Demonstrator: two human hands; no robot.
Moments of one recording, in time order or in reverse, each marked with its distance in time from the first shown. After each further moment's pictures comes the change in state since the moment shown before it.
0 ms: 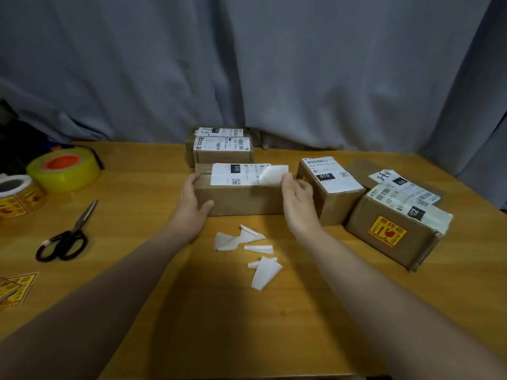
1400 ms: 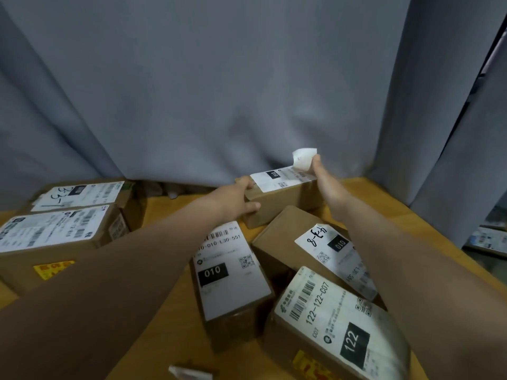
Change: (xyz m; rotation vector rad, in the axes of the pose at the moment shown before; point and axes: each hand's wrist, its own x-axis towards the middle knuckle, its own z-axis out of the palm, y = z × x) left_hand 0.194 0.189 0.240 0.537 -0.508 0.269; right_hand 0.260 0.090 -0.216 0.065 0.091 0.277
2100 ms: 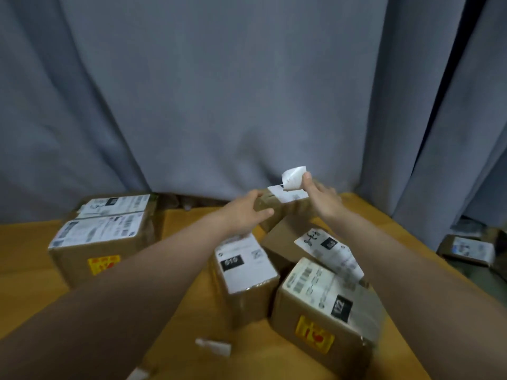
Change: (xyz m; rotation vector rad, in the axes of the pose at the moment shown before) left_hand -0.076 0.027 -0.019 -0.230 0.043 0.105; right_hand -0.074 -0.030 -0.002 -0.492 0.070 -0.169
